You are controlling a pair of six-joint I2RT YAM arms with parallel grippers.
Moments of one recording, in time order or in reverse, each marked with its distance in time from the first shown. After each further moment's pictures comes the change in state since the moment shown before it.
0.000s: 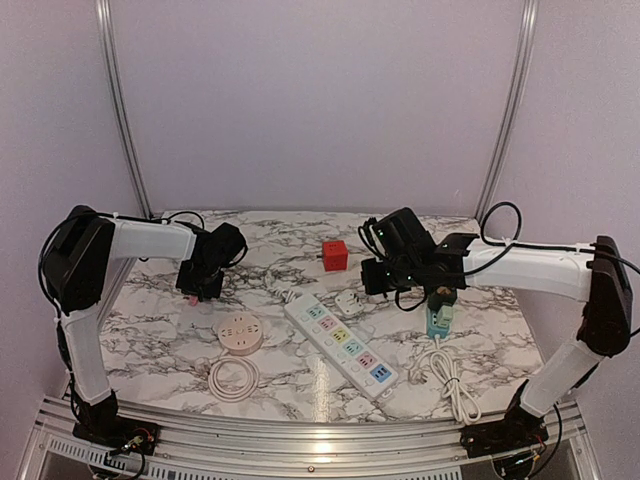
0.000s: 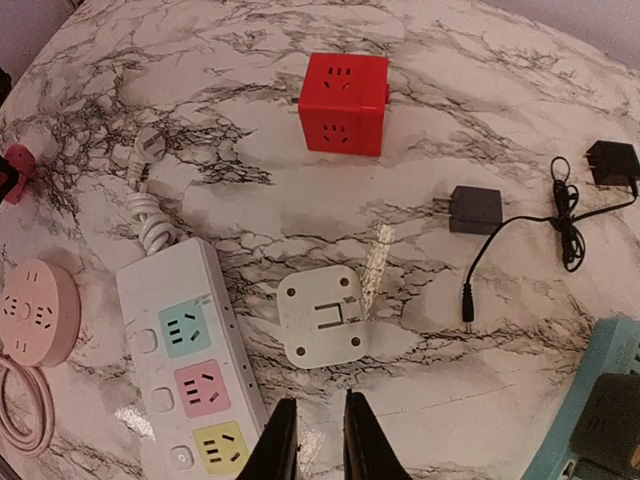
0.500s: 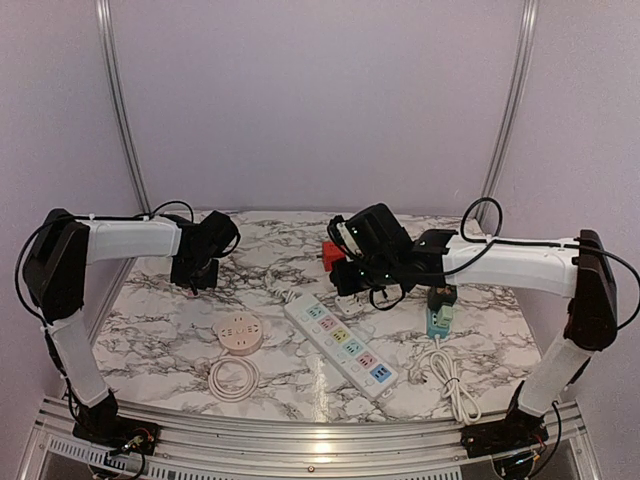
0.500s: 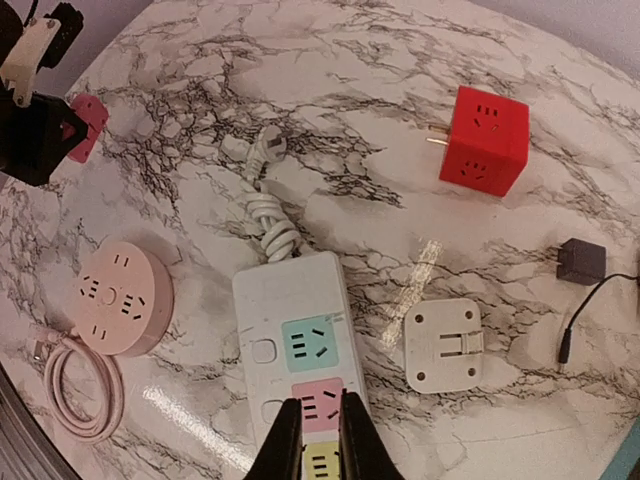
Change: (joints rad) left arm 0.000 -0.133 -0.040 0.014 0.018 -0.060; right arm 0.094 0.100 0.134 0.017 -0.082 -0.031
